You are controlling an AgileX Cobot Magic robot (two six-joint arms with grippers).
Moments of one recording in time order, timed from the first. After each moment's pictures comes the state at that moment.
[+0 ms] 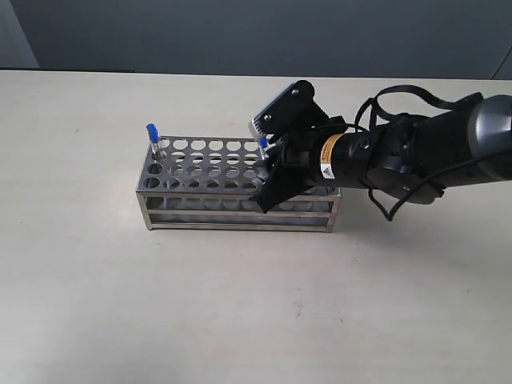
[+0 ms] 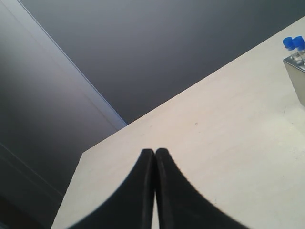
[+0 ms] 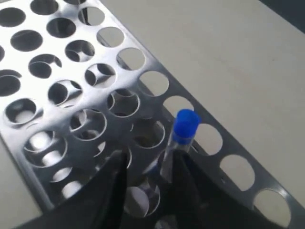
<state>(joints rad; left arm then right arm) 0.02 0.00 0.01 0.69 0.21 -0.12 0.70 1.83 -0.87 -0.55 -0.26 0.25</state>
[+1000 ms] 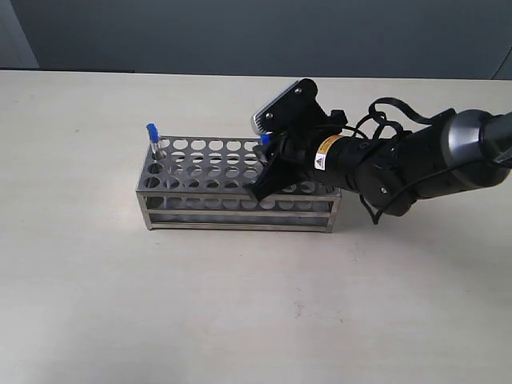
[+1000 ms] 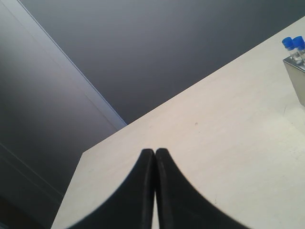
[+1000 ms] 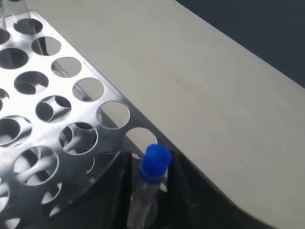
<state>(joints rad) 0.02 0.00 0.01 0.69 0.21 -0.12 0.70 1.91 -0.87 -0.15 -0.45 -0.13</state>
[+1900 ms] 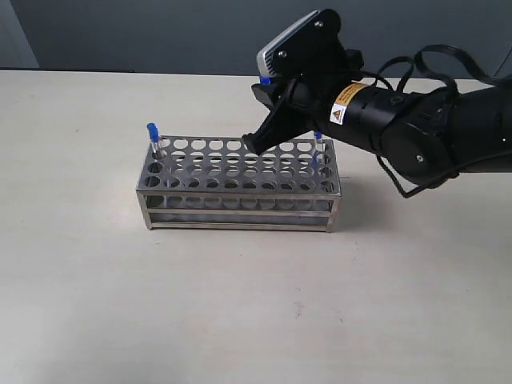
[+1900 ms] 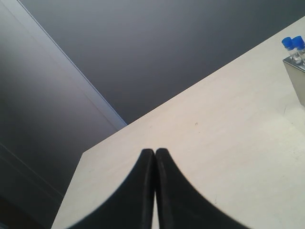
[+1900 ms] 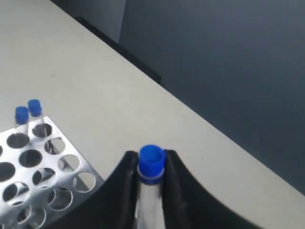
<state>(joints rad) 0.02 0.00 0.01 0.69 0.21 -0.12 0.72 1.69 -0.88 -0.15 -0.43 -0.15</state>
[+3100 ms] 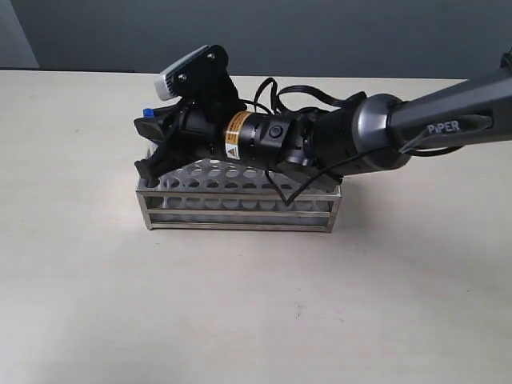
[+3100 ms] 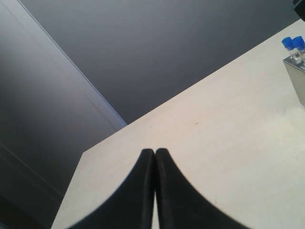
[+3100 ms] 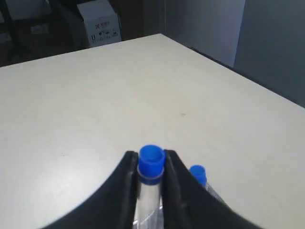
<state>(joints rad) 0.02 0.00 0.01 0.69 0.21 -0.12 0.85 2.04 -1.18 -0.57 -0.60 0.45</state>
